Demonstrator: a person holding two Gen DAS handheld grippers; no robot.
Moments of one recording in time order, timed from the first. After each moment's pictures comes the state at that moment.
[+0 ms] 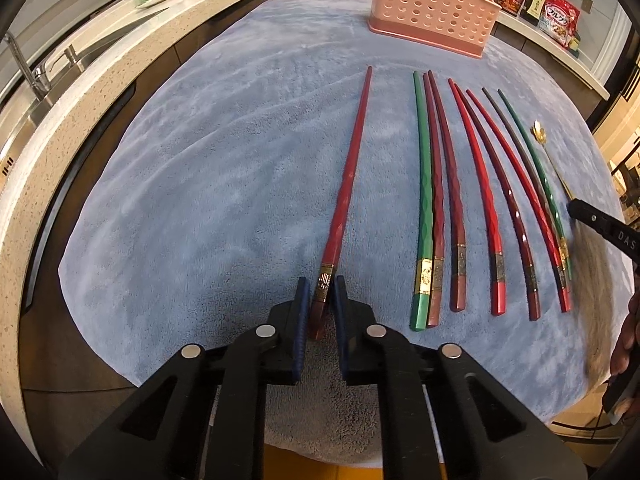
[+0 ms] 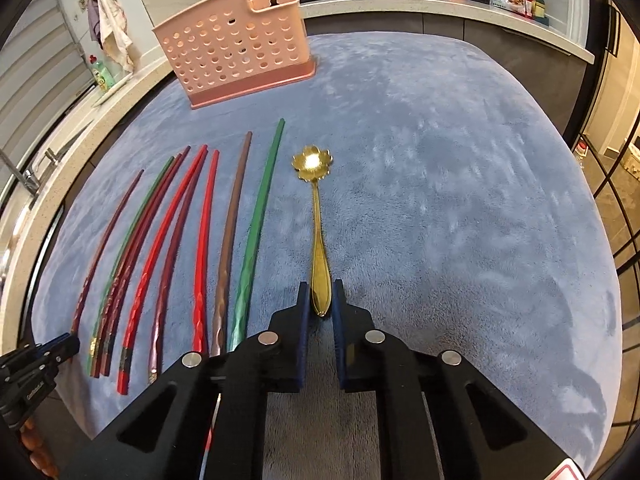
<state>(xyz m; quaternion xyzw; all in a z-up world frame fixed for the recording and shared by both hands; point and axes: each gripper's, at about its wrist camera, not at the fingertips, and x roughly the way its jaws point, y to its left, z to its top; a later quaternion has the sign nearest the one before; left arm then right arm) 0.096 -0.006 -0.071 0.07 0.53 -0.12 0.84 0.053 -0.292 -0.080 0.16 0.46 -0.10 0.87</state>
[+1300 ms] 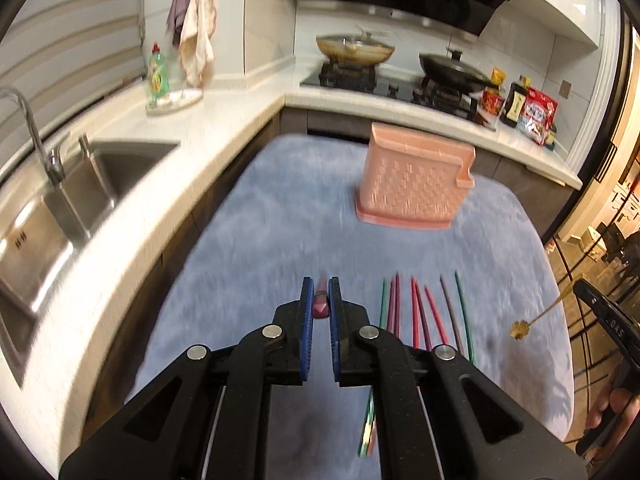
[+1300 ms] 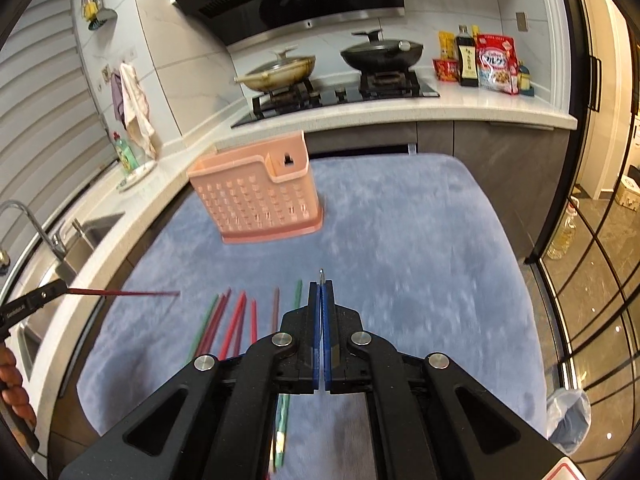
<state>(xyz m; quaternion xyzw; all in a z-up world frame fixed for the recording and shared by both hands) 0.162 -0.014 0.096 0.02 0.38 -0.14 0.91 0.056 -0.323 0.057 0.15 0.33 -0.11 0.93</state>
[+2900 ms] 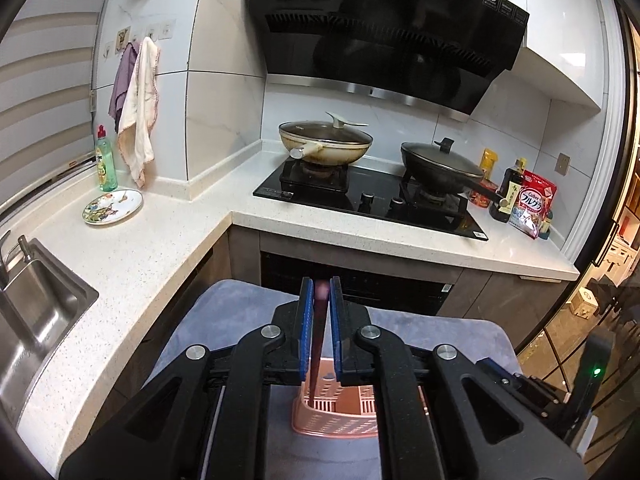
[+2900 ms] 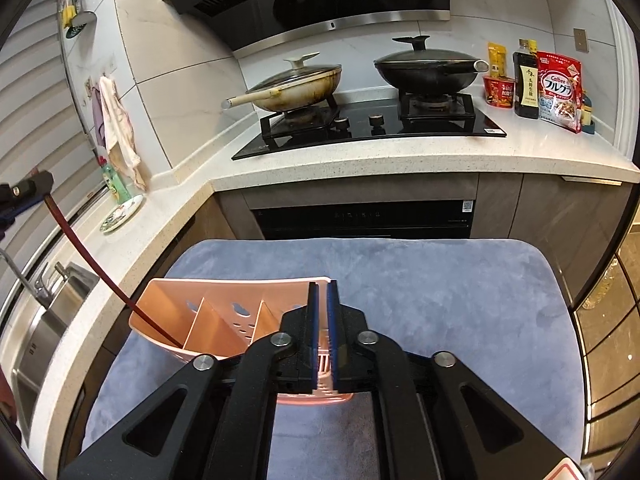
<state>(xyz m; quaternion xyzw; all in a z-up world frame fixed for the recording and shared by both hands) 0.353 -0.133 0.174 -0.02 0.27 -0.18 0.95 0.290 -0.374 0.067 0.15 0.32 -0.07 0.93</state>
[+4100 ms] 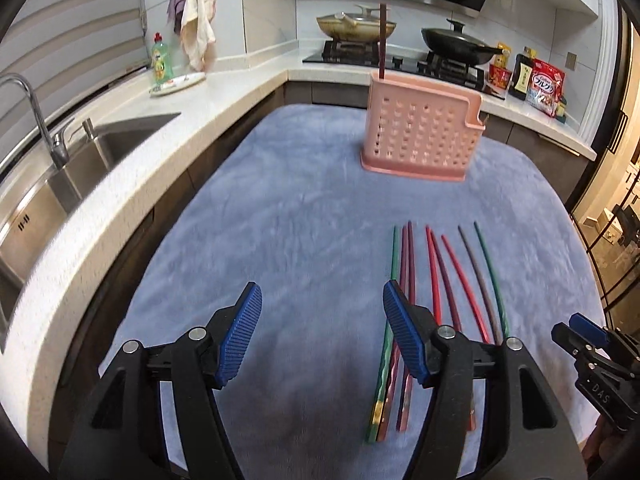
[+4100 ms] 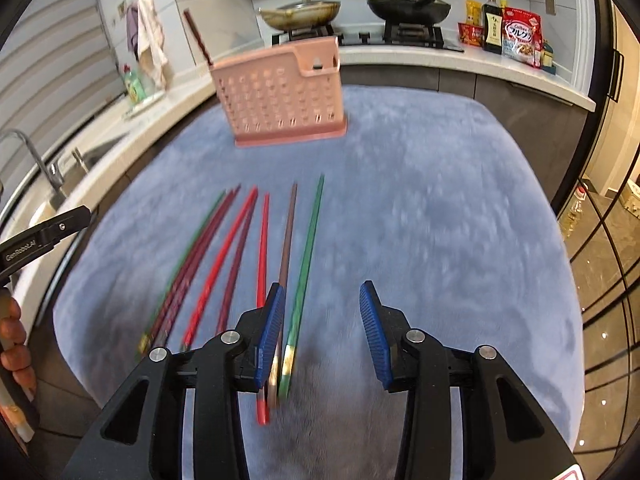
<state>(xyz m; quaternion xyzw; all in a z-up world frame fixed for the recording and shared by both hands) 0.124 -0.024 0.020 0.05 0.40 -0.12 0.91 0.027 -0.261 -0.032 0.11 0.42 -0.08 0.90</state>
